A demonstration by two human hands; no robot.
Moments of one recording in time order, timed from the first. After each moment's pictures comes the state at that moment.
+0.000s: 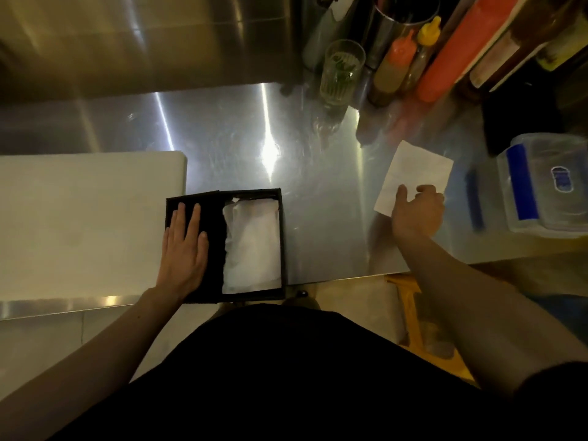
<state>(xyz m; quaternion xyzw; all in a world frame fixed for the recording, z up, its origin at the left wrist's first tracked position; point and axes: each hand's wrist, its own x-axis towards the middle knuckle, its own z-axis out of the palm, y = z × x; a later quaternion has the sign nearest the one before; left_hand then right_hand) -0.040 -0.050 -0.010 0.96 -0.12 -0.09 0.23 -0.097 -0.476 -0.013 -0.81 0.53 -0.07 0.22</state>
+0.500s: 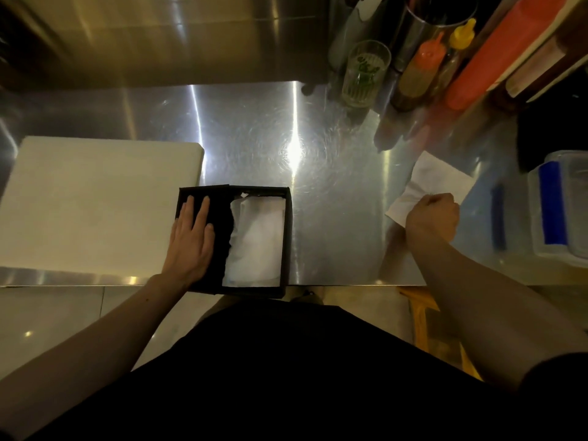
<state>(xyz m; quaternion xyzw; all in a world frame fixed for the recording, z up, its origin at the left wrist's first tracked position) -0.042 -0.056 -0.007 0.97 -0.10 -0.08 0.20 -0.081 -0.498 -0.027 -0.79 0.56 -0.04 0.25</state>
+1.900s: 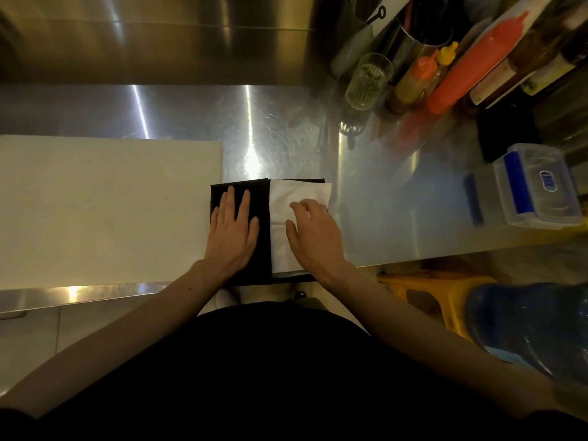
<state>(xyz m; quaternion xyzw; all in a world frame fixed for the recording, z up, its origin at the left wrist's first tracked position) -0.028 -0.039 -0.004 0.95 -0.19 -0.12 0.23 -0.093 -0.206 0.032 -0.98 0.09 -0.01 0.16</state>
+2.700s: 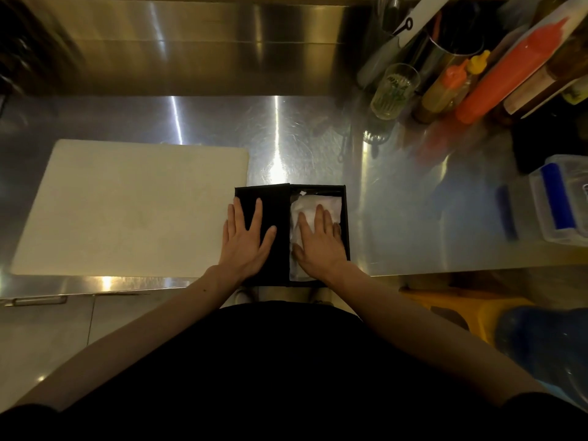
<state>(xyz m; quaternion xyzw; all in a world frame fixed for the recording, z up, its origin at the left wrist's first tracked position) -0.038 -0.026 0.001 0.95 -0.12 -0.20 0.23 -0.086 -0.200 -0.009 -0.97 0.05 0.19 0.14</state>
